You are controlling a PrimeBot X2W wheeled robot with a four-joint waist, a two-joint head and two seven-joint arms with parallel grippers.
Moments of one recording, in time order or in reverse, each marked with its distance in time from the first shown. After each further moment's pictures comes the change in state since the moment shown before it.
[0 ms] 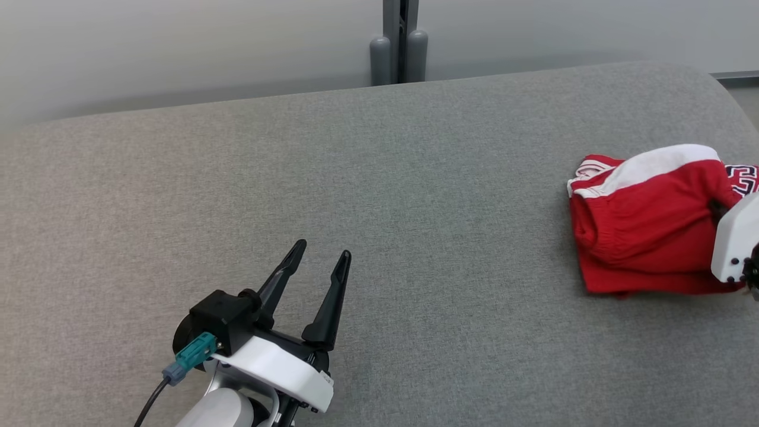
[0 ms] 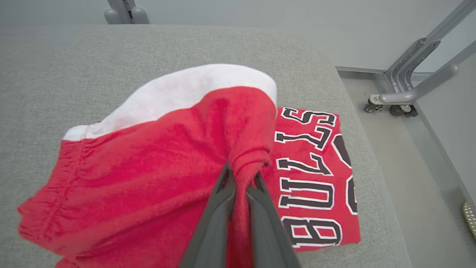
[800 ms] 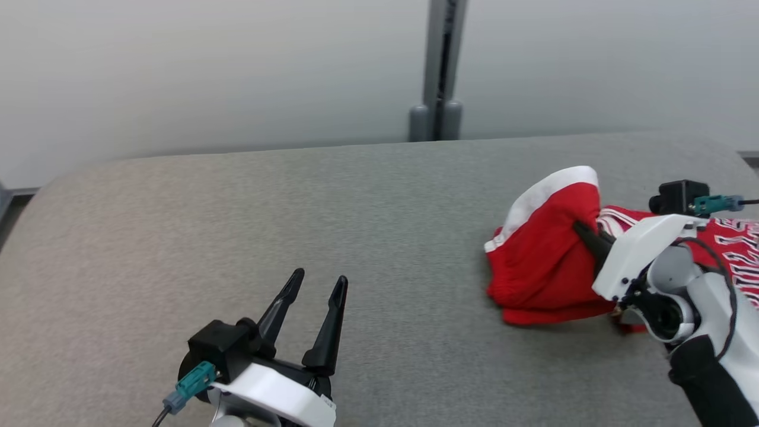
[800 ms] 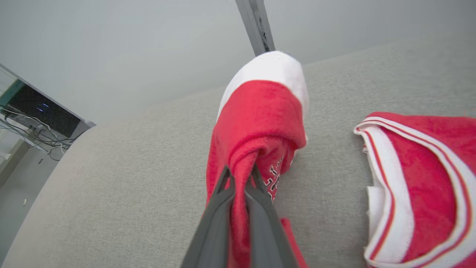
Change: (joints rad) left arm 0.091 -0.025 0.017 0.006 -0.026 0.011 -0.039; right arm 0.138 0.261 -0.087 -0.171 0.219 0.000 0.035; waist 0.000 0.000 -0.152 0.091
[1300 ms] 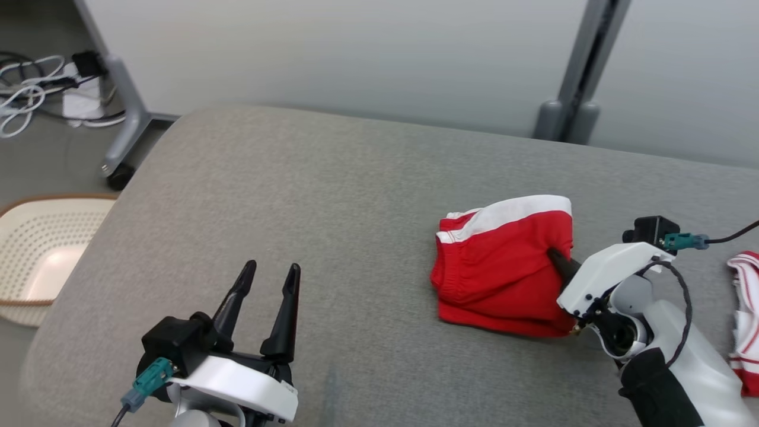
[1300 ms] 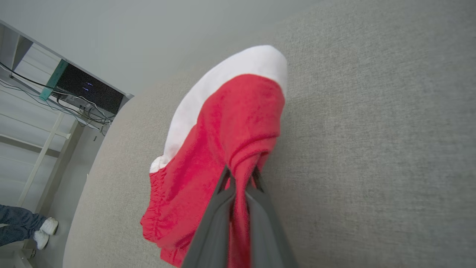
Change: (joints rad) left arm 0.000 0.045 0.081 0.016 -0.018 0.013 -0.018; right arm -0.032 0.171 -0.134 0.253 -0.005 0.000 -0.099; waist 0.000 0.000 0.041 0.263
